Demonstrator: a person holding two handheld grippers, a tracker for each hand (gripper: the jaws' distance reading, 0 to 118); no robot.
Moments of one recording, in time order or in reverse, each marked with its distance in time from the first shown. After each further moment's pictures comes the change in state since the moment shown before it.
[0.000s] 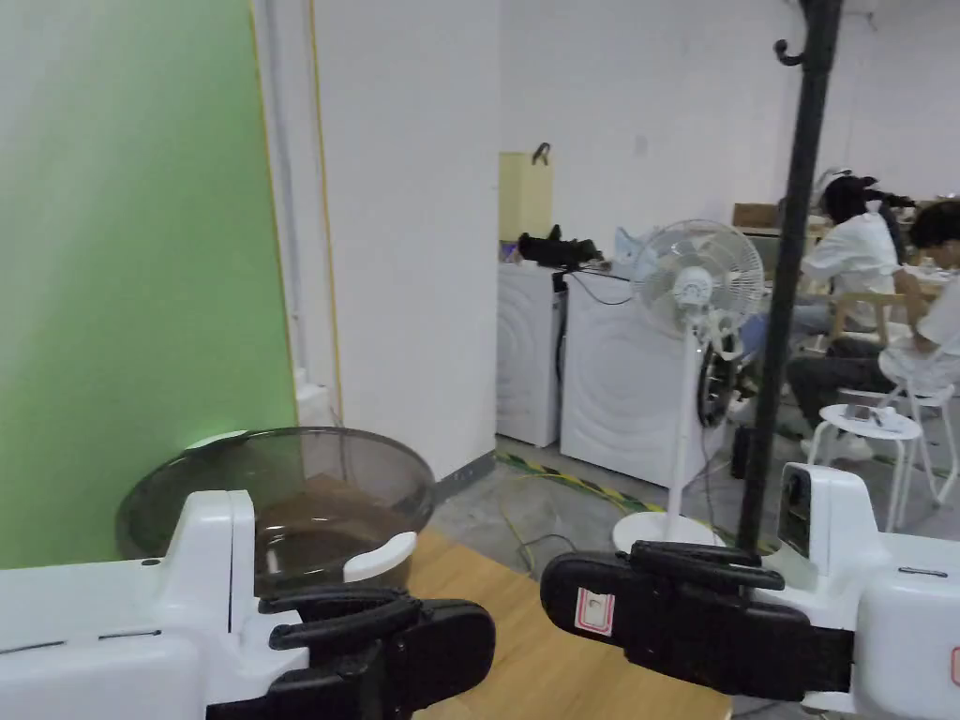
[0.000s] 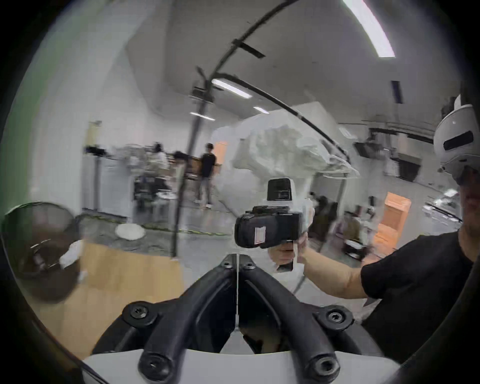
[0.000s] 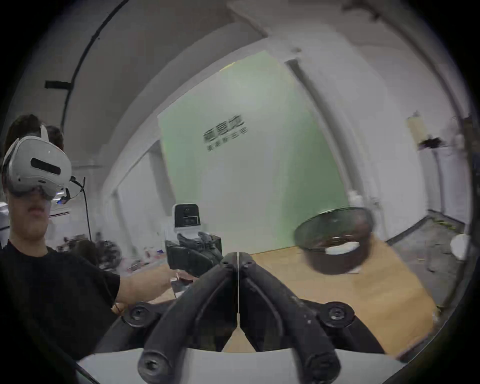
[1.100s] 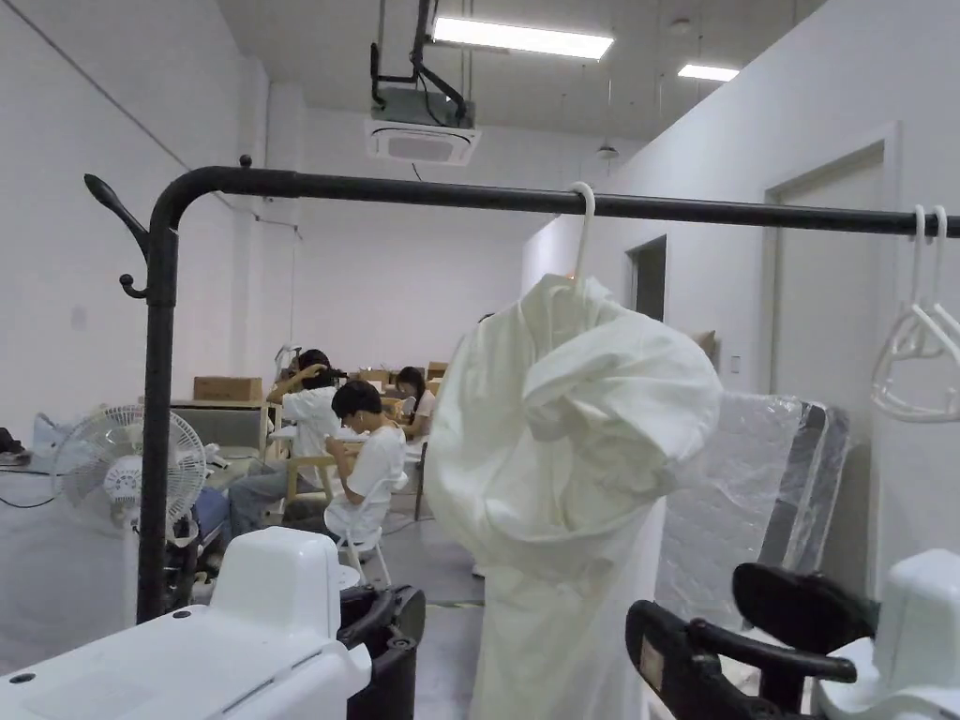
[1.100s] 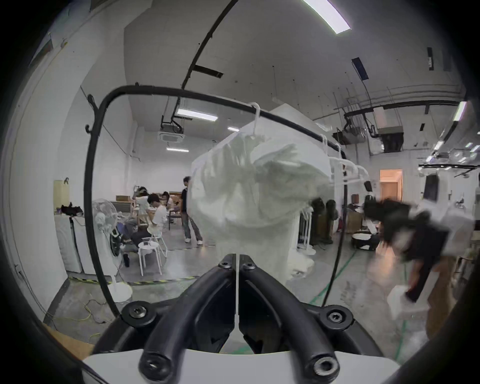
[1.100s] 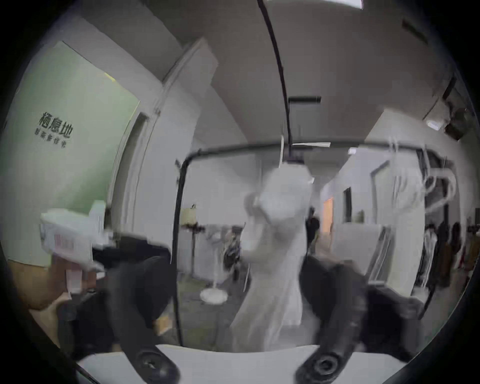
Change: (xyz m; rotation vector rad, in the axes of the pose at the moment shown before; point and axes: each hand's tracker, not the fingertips) left arm 0.157 0.077 -0.298 0.119 -0.185 -0.276; right arm -0.285 -0.015 0.218 0.265 -1.699 0.336
